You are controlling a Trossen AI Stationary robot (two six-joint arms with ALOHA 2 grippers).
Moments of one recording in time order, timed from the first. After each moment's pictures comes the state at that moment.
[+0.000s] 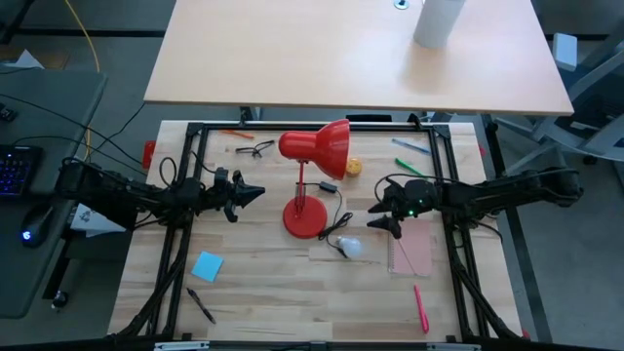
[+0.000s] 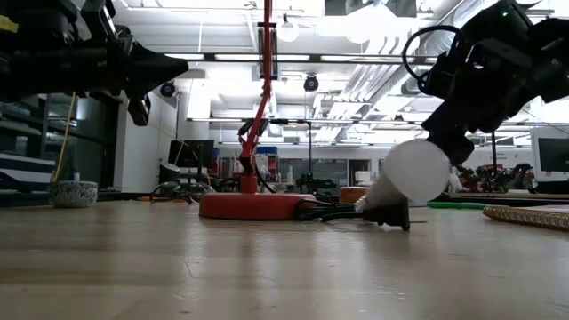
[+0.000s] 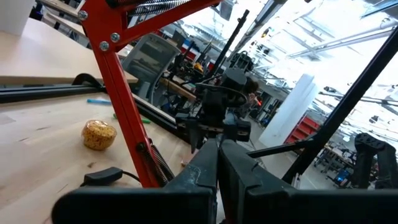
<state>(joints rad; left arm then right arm) 0.03 0.94 0.01 1.09 -0.13 -0.52 -0.05 0.97 0.24 0.22 -0.17 0.44</state>
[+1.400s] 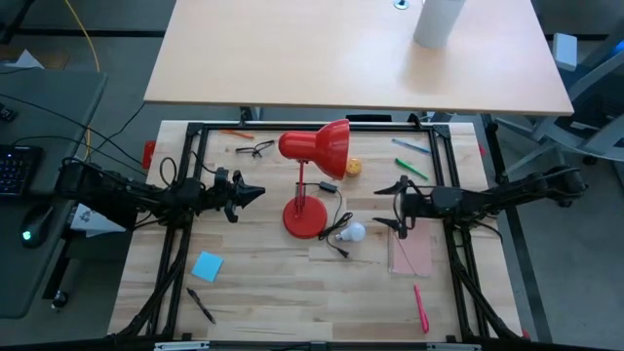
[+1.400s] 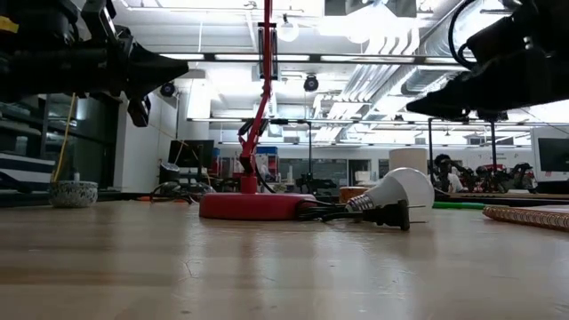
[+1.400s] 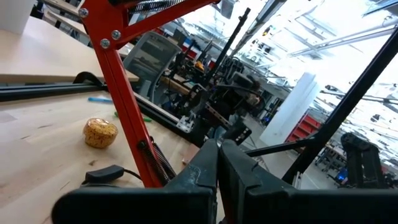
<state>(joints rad) 0.03 0.94 0.01 1.08 -0.13 -0.52 0.10 0.77 0.04 0.60 0.18 -0.14</state>
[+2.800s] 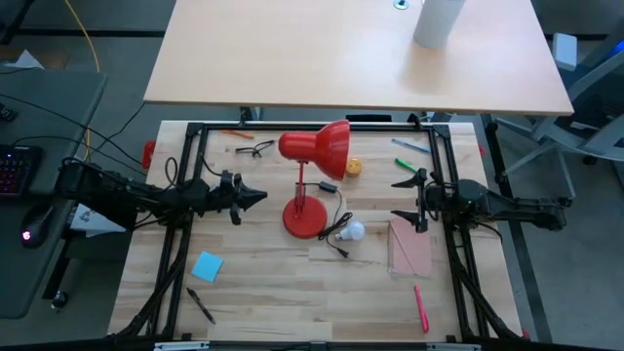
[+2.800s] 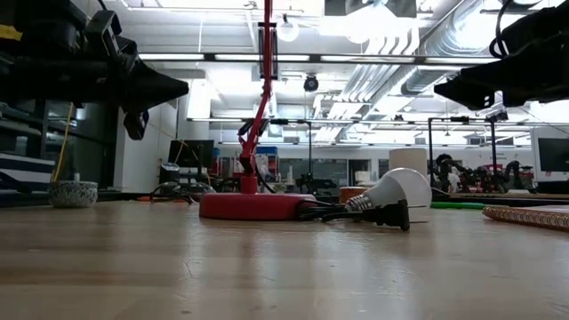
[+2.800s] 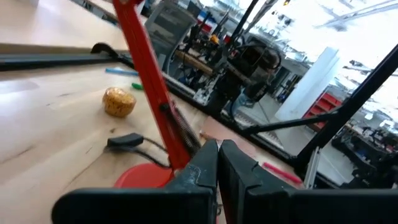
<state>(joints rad) 0.03 0.94 0.01 0.95 -0.13 -0.52 -0.06 0.02 0.01 0.01 0.00 -0.13</state>
